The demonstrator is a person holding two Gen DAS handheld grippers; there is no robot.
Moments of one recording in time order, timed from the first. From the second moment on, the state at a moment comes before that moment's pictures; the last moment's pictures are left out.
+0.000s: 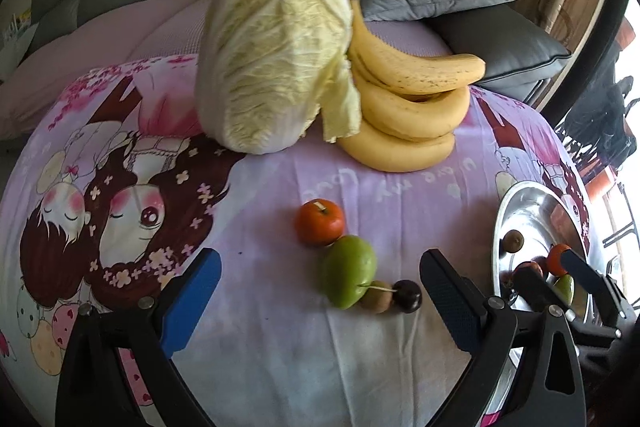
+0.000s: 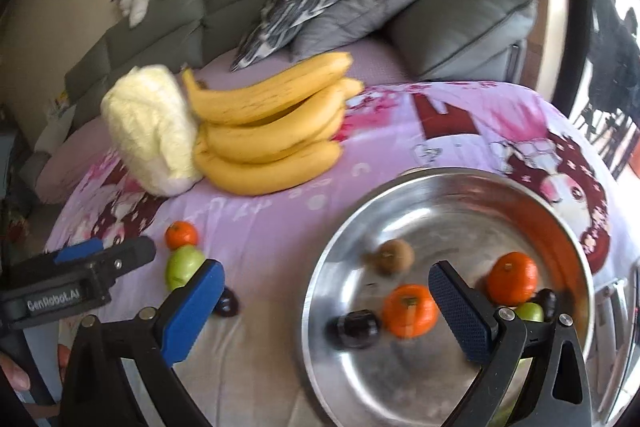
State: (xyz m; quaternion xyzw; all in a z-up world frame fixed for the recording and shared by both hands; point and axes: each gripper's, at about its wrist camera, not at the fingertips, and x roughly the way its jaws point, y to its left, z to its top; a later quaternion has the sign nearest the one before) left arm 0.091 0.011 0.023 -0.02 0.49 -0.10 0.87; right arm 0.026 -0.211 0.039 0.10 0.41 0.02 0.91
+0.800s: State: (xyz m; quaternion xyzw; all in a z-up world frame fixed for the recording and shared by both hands) left arm 0.107 0.032 -0.003 -0.08 0.55 -0.11 0.82; right arm 0.031 -0.137 0.014 0.02 0.45 0.12 0.88
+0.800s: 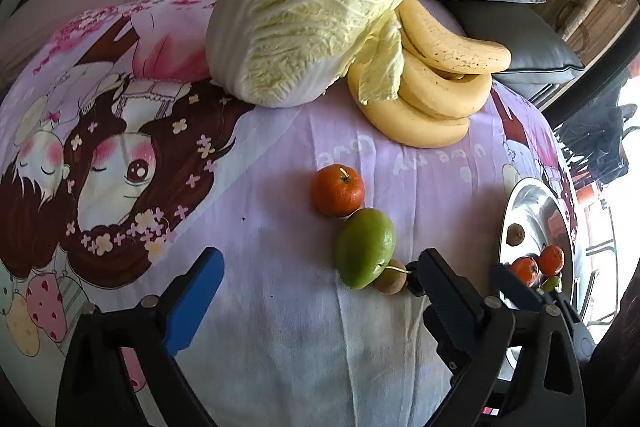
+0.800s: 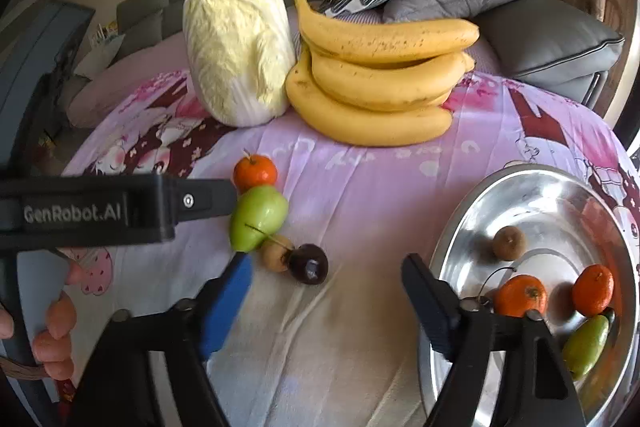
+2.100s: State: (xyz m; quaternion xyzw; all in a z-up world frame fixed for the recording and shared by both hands) left arm 0.118 0.033 -0.026 -0.14 0.58 -0.11 0.79; right arm 0.052 -0.122 -0.009 0.03 0.49 0.12 0.86
